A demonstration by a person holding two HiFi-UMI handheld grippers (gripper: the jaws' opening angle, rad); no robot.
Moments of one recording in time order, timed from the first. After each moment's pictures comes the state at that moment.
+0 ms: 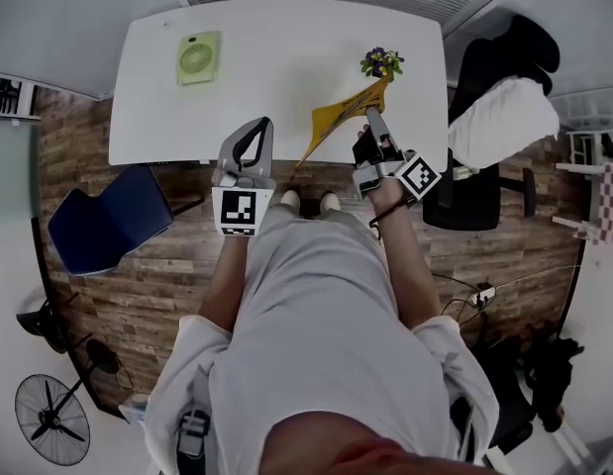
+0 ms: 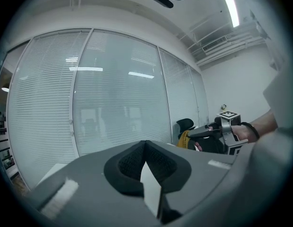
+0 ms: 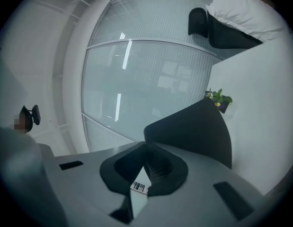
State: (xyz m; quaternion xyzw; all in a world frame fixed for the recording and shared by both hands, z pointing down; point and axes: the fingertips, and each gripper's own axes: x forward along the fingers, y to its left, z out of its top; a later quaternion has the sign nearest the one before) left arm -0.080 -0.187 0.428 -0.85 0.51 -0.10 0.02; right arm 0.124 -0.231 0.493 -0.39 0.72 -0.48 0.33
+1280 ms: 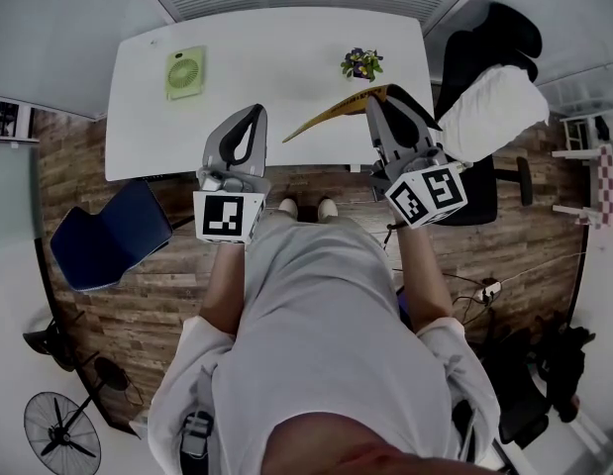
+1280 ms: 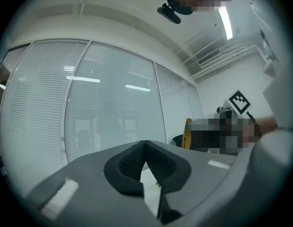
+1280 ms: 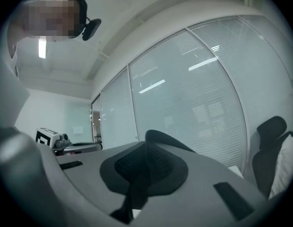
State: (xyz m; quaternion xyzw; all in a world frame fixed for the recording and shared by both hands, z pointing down) left arm -0.046 -0.184 0.335 -0.87 0.49 -0.04 0.05; right arm 0.118 -0.195 0.326 -0.47 0.88 -0.08 0.06
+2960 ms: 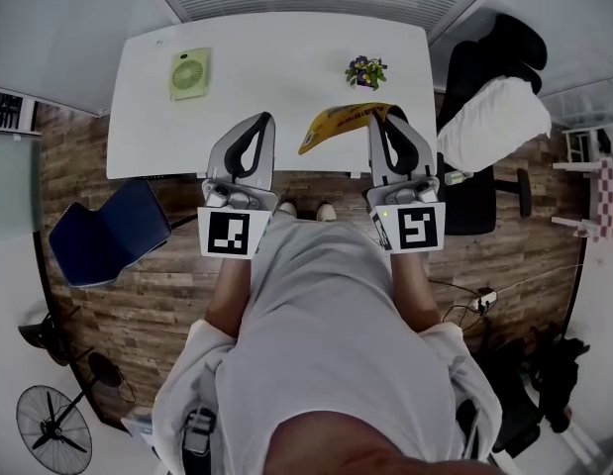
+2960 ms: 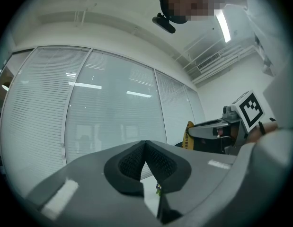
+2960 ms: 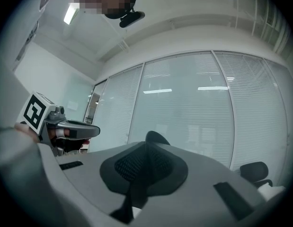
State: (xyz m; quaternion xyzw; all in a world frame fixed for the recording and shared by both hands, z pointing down) left arm -0.038 -0.175 0.305 -0.86 0.51 0.01 0.06; right arm 0.104 -0.176 0.305 -0.52 0.85 0.08 -0.03
